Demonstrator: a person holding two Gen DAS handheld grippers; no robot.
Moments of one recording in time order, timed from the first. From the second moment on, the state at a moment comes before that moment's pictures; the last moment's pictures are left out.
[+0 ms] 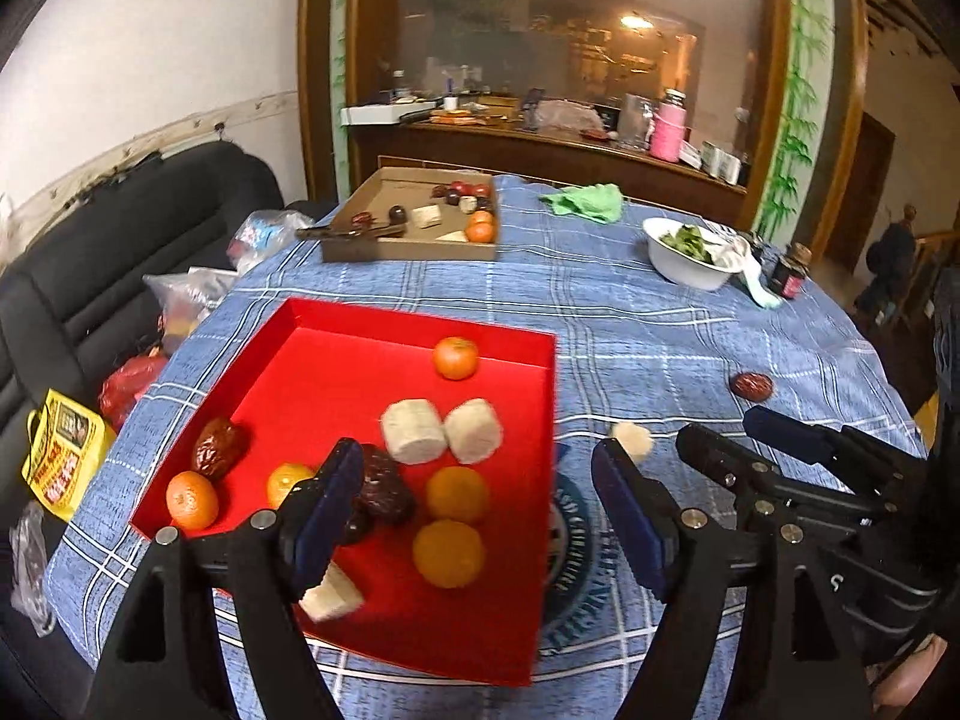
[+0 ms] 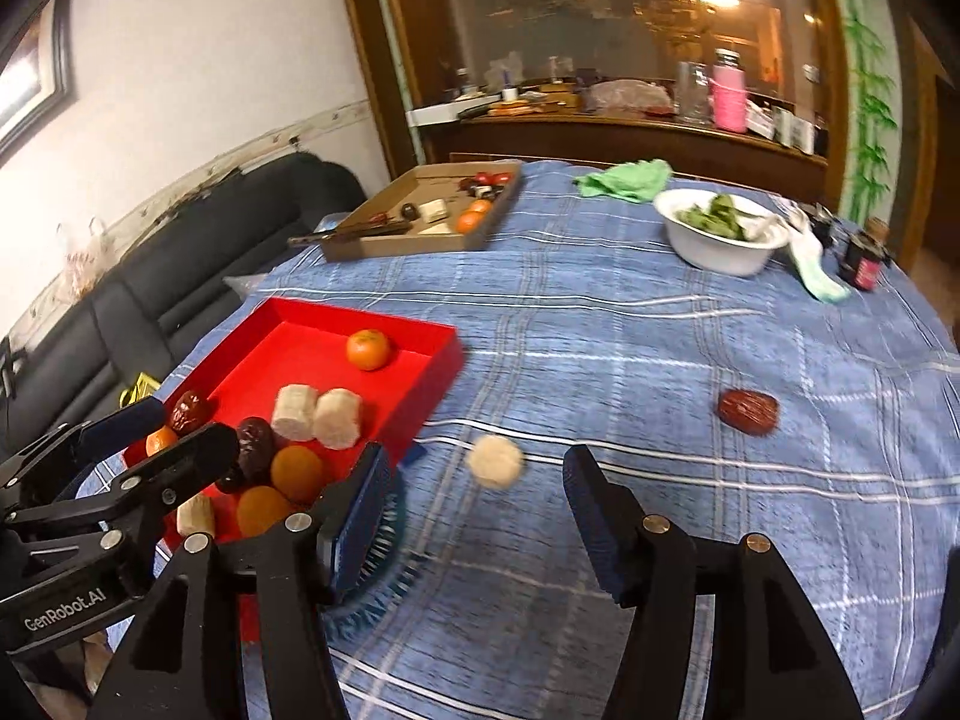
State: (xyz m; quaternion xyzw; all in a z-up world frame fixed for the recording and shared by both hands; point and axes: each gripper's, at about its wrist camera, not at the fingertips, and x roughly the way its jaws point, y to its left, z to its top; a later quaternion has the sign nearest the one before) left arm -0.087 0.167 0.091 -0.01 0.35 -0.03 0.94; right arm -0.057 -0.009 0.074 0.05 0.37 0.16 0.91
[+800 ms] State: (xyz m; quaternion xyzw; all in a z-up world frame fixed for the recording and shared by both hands) left arm -0.074 0.234 0.083 -0.15 0.35 0.02 0.92; right arm -0.038 -0.031 0.039 0.07 0.41 0.15 0.90
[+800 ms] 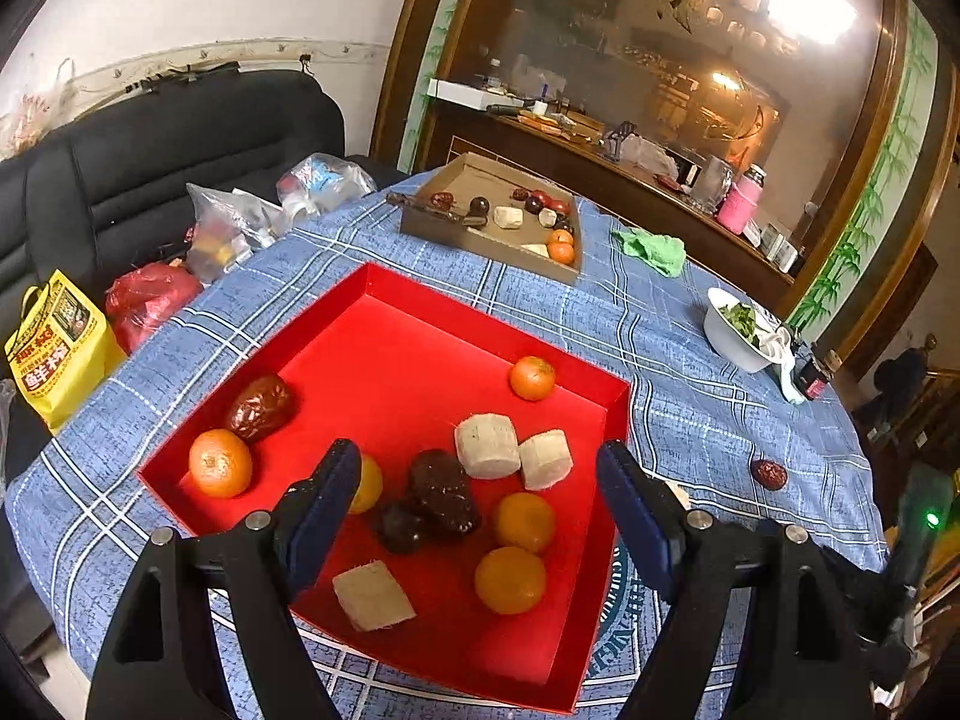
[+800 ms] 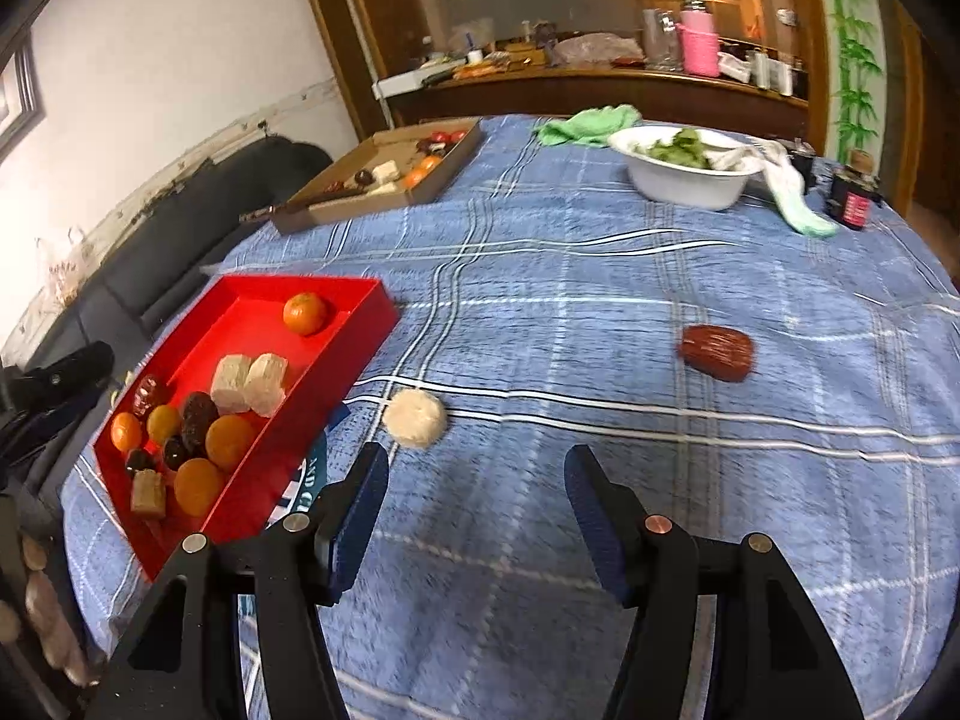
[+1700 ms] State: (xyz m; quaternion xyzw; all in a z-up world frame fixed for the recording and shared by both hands) left arm -0.063 0.164 0.072 -0.09 0.39 -0.07 0.91; right arm -0.031 -0.063 0.028 0.07 0.46 0.18 0.87
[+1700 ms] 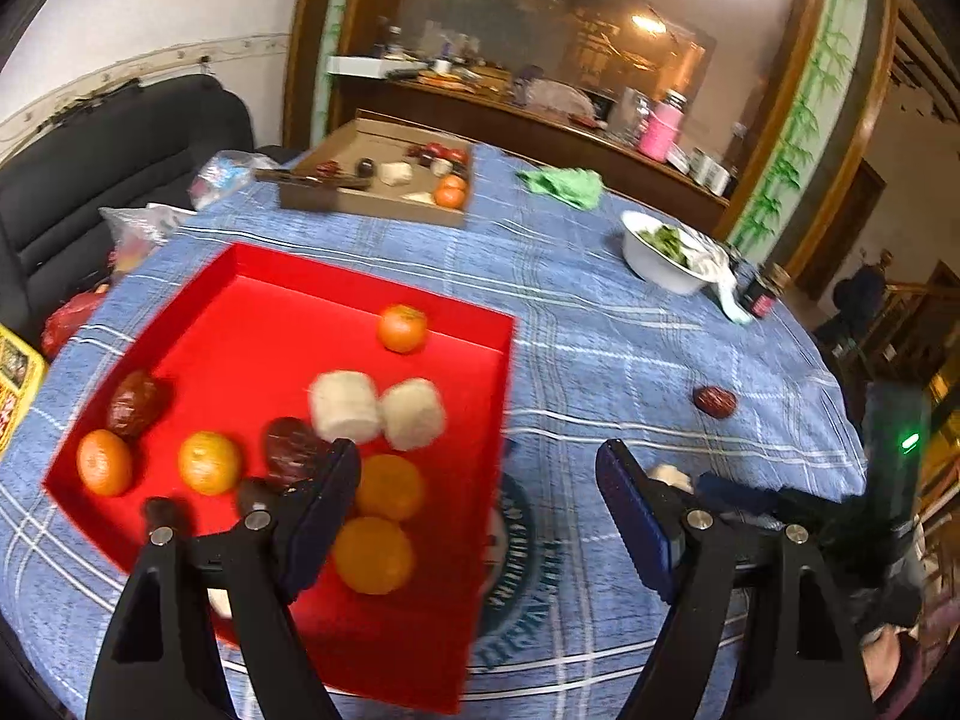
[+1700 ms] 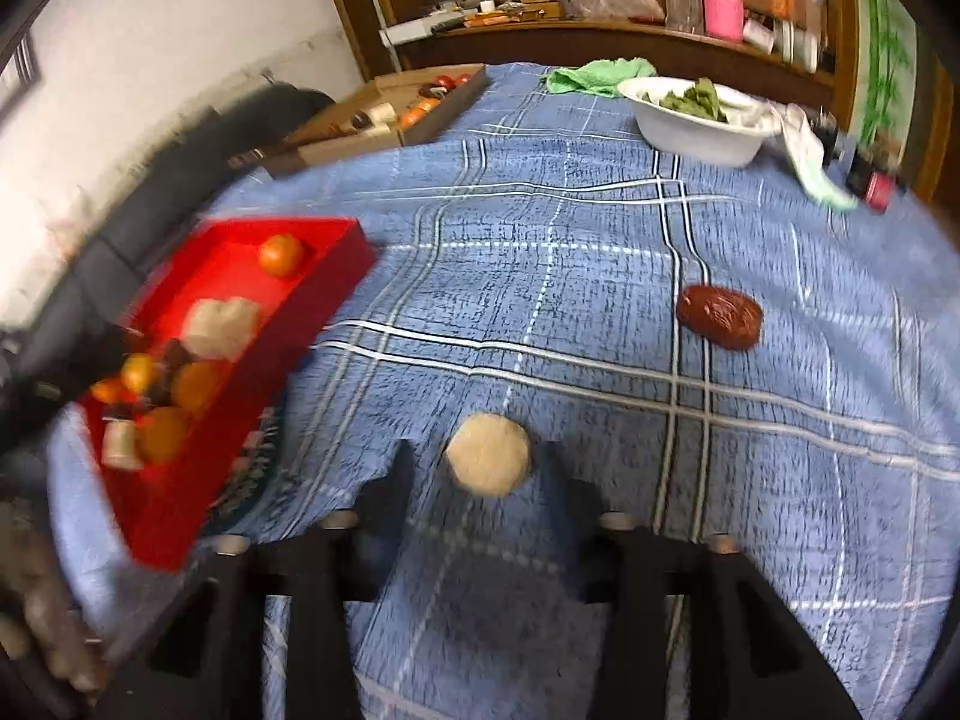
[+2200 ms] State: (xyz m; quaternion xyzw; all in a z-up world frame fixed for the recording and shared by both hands) left arm -0.042 0.068 0.039 -0.02 0.43 -0.20 0.88; right arm 0.039 -0.150 0.026 0.10 0.41 0.07 0.90
